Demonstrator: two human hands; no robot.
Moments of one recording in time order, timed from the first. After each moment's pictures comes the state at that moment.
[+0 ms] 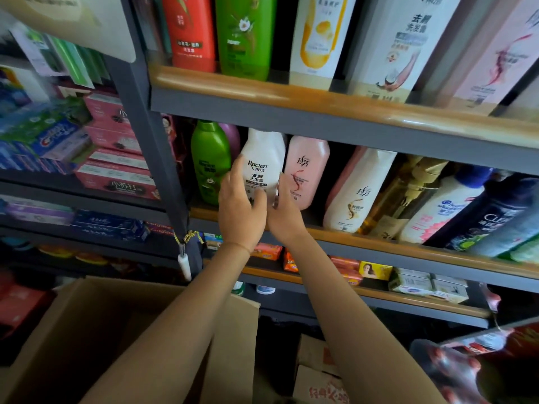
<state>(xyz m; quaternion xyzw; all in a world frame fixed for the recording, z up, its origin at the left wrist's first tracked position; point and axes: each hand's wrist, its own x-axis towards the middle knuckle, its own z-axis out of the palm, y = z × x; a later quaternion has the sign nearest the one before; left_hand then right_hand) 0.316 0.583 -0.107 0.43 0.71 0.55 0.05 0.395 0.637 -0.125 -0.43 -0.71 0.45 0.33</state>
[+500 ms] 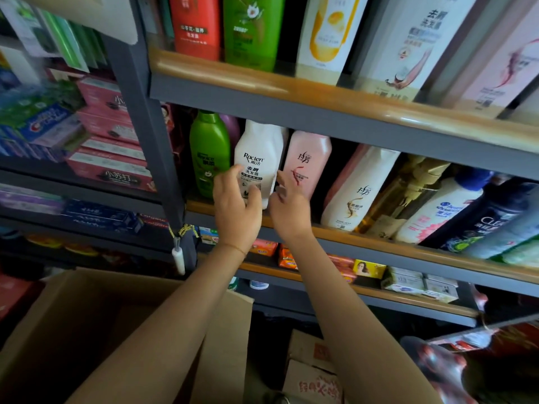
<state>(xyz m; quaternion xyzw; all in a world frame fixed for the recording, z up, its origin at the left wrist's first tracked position) 0.313 0.578 -0.114 0.42 0.68 0.59 0.07 0.402 0.634 -0.116 -0.48 -0.71 0.37 0.36</state>
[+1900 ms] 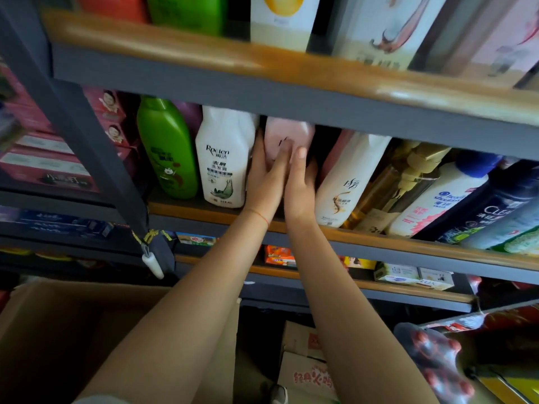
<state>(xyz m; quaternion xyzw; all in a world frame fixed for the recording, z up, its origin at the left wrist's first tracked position) 0.370 0.665 -0.096 0.37 0.59 0.64 0.32 0.423 0.680 -0.112 -0.53 -0.50 0.48 0.48</state>
